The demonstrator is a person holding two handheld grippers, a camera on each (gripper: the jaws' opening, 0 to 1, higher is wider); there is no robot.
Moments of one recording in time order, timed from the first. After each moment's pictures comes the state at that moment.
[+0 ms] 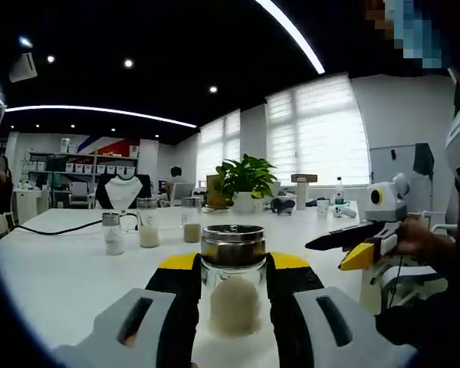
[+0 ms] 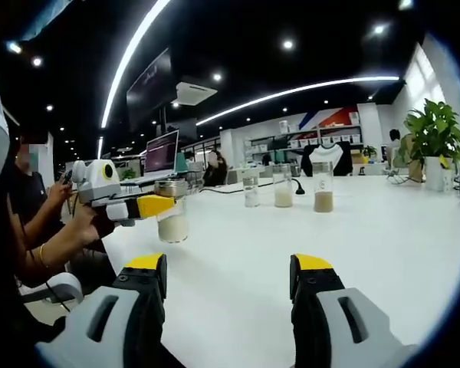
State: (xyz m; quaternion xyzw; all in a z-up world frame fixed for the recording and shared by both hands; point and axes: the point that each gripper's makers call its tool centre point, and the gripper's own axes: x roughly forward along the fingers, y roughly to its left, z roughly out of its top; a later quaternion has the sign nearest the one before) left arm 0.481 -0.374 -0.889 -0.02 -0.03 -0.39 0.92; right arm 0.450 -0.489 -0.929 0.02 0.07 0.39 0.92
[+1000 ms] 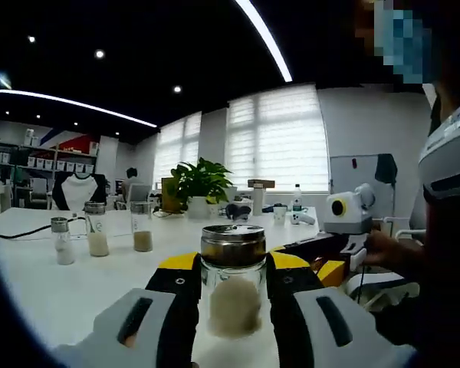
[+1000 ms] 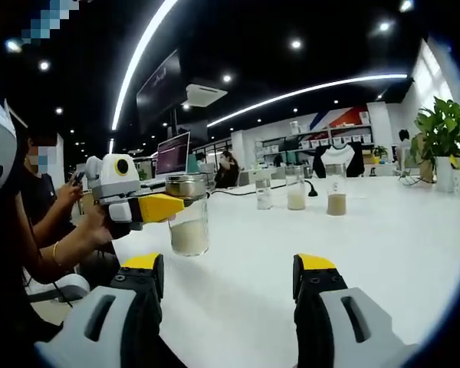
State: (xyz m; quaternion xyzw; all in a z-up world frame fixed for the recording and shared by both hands) left arm 0.464 -0.422 -0.875 -0.04 -0.03 -0.50 0.87; right arm 0.447 -0.477 -0.922 0.02 0.07 0.42 0.90
